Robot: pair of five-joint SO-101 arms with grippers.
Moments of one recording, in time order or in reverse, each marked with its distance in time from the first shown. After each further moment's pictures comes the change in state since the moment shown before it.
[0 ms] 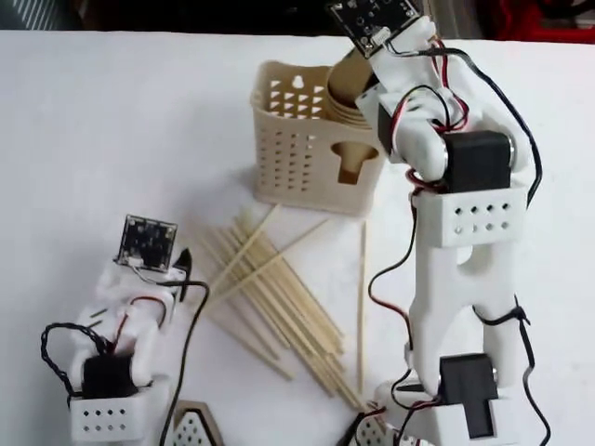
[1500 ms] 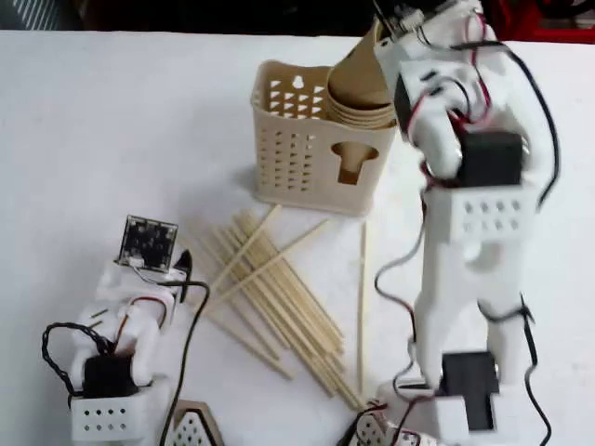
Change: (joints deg) left arm 0.0 -0.1 0.5 0.0 0.0; right arm 3.2 4.0 -0.3 -20.7 0.1
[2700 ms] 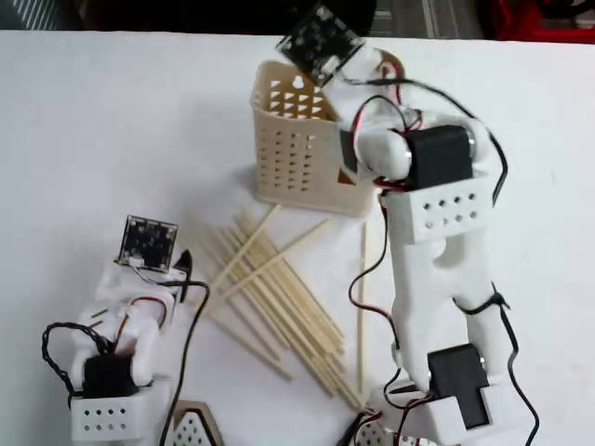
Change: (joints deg) left arm 0.0 0.0 0.0 0.0 0.0; right arm -10.5 -1.3 1.8 37.9 0.1
